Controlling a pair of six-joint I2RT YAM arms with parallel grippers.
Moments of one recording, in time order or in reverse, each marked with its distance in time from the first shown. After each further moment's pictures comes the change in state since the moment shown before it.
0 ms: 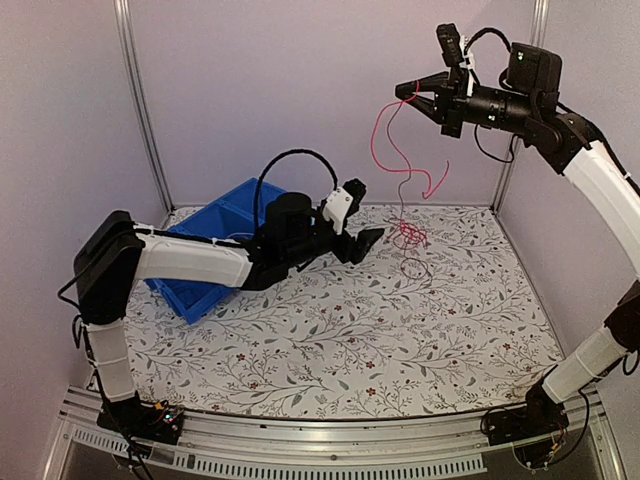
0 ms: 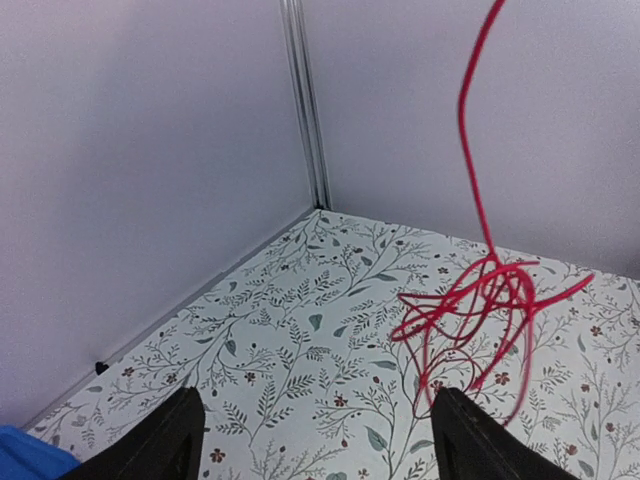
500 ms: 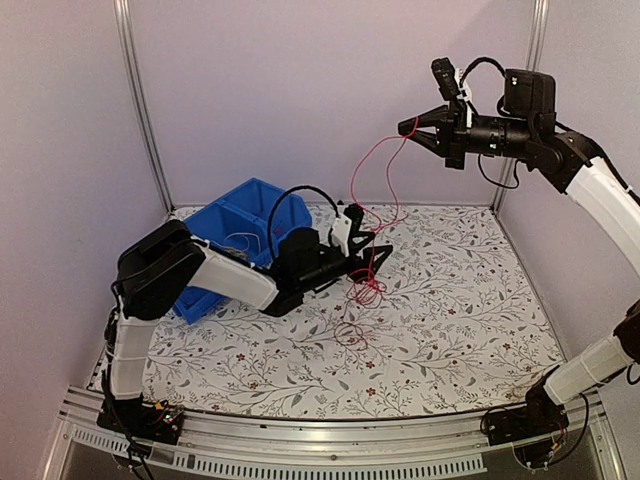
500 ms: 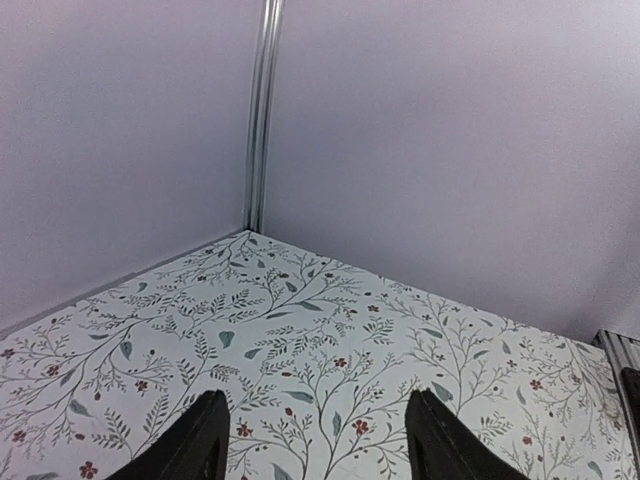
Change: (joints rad) left arm -0.006 0.320 0.048 0.420 0.139 -0.269; right arm 0.000 -0.071 -0.165 -0.064 -0.016 -0.031
